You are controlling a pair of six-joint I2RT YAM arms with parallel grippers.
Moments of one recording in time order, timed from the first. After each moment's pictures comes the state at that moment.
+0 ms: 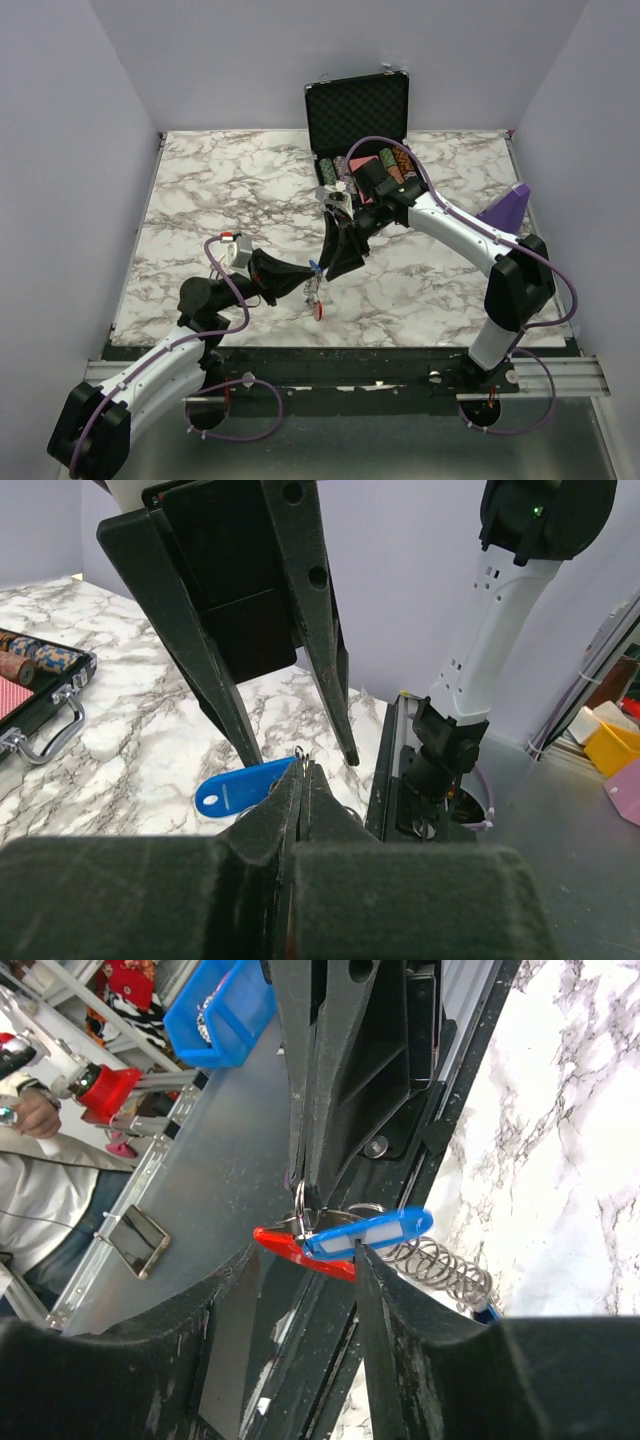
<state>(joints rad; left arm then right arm) -0.51 0.74 0.18 0.98 0.71 -0.59 0.67 1.73 1.46 -0.82 -1.42 -0.56</state>
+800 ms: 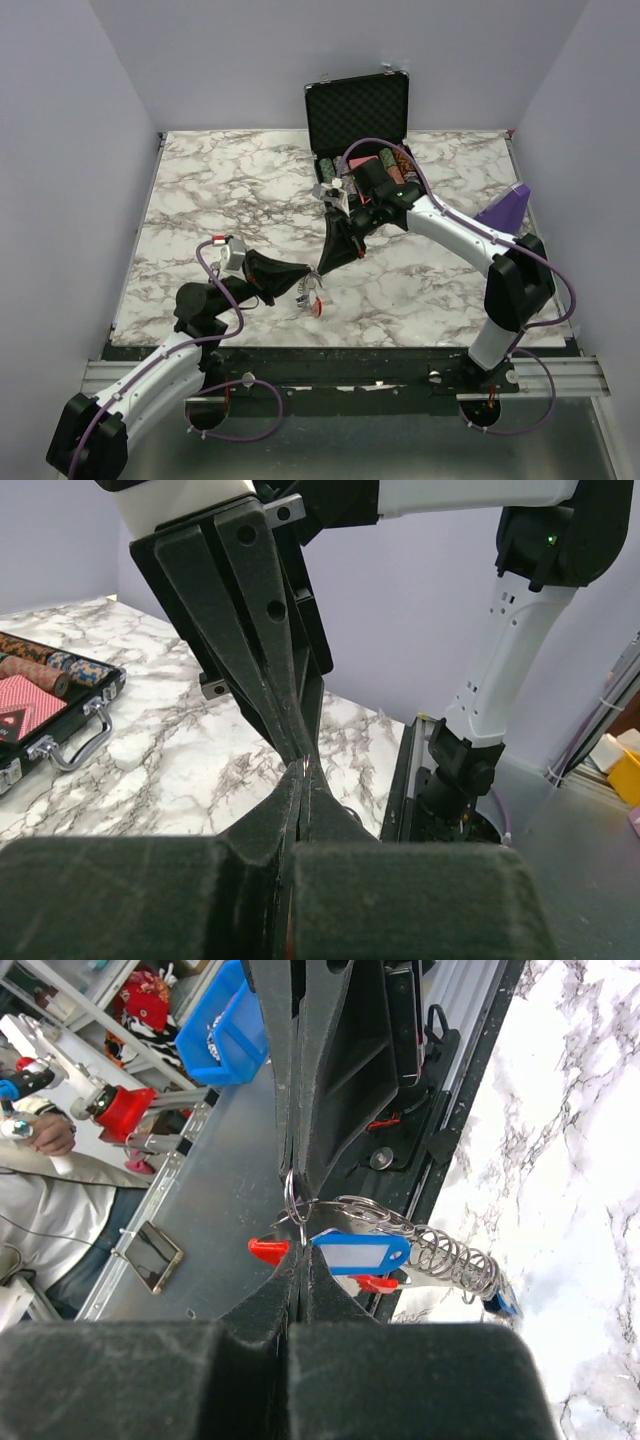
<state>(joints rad) -0.51 0.67 0.16 0.95 0.64 -0.59 0.67 1.73 1.42 -0.64 -1.44 -0.38</state>
